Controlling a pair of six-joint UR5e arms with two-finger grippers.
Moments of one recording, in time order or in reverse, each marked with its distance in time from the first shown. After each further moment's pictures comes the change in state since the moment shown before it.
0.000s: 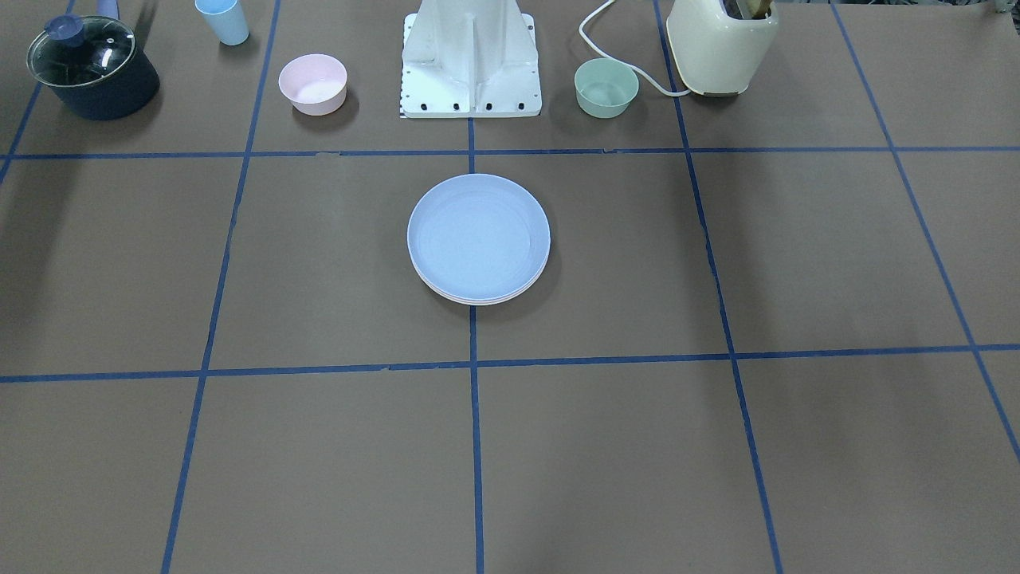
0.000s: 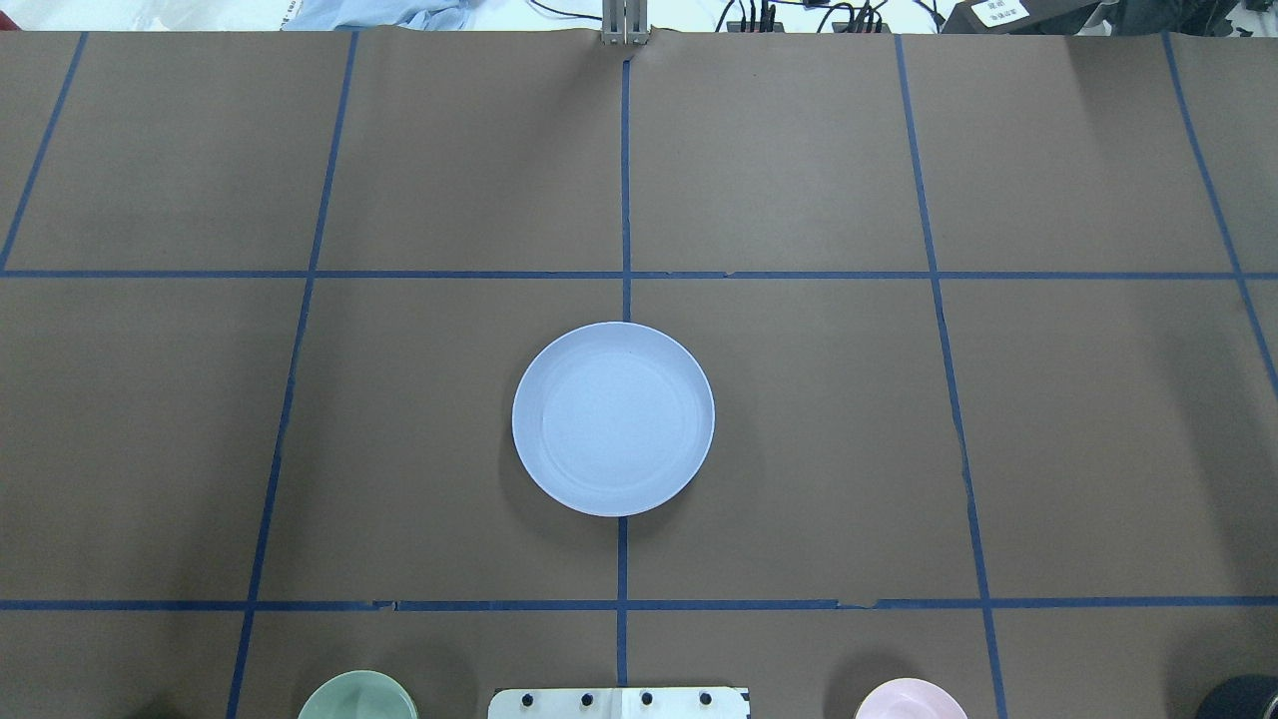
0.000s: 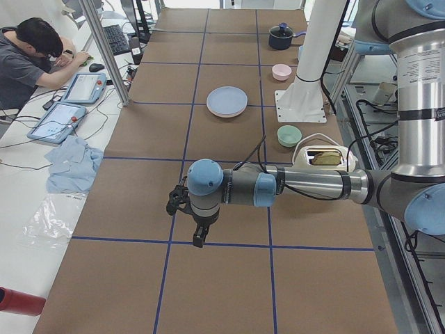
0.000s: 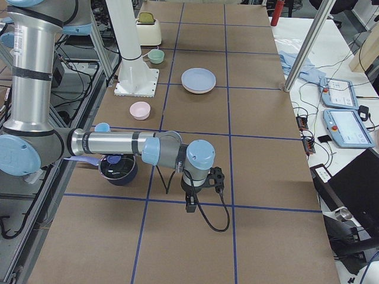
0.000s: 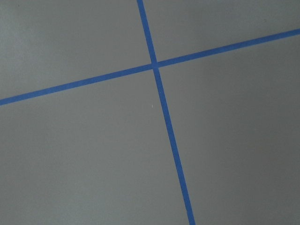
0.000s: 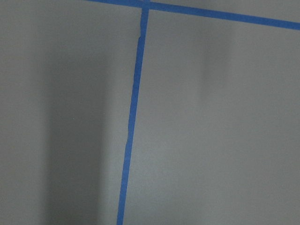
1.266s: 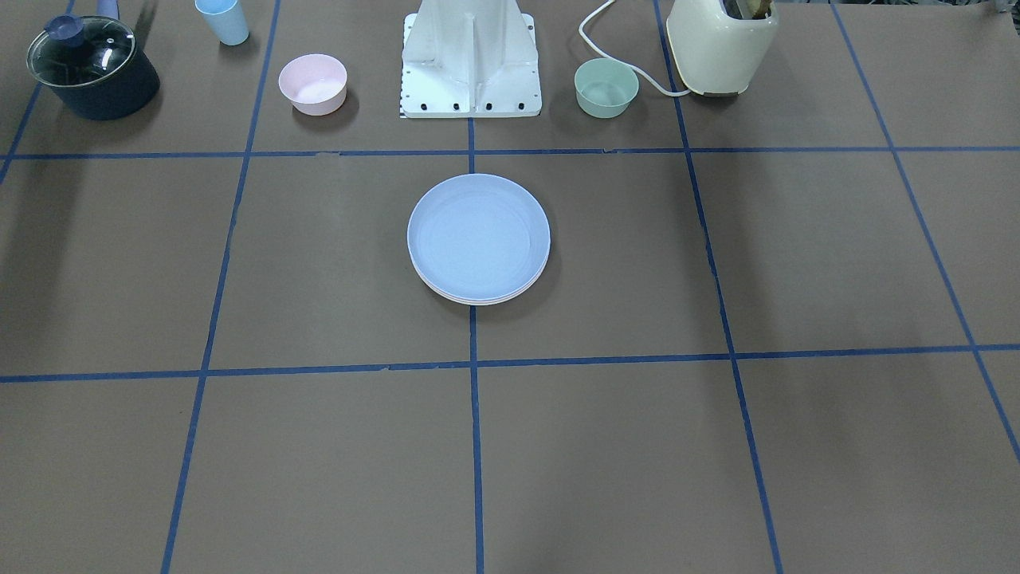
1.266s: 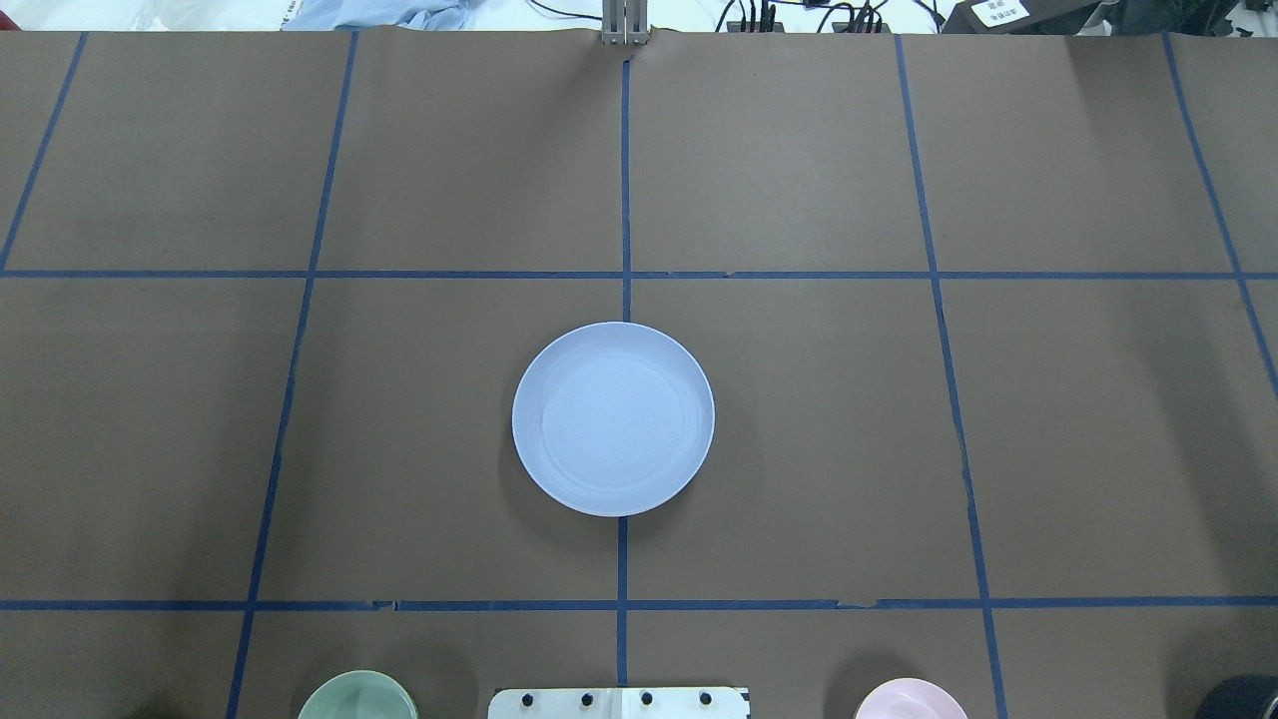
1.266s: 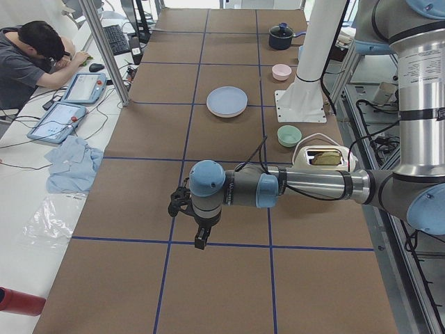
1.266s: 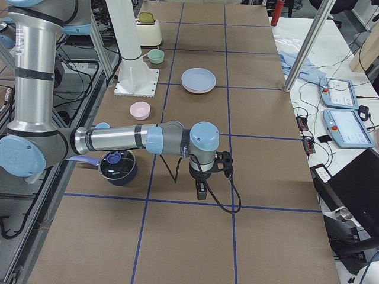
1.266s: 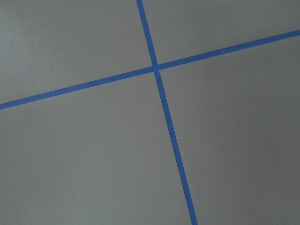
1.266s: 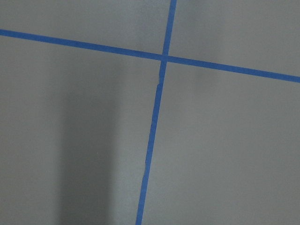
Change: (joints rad) left arm -0.001 0.013 0.001 -0.002 0.010 0.001; right arm -0.001 0.031 0.060 0.047 0.006 0.069
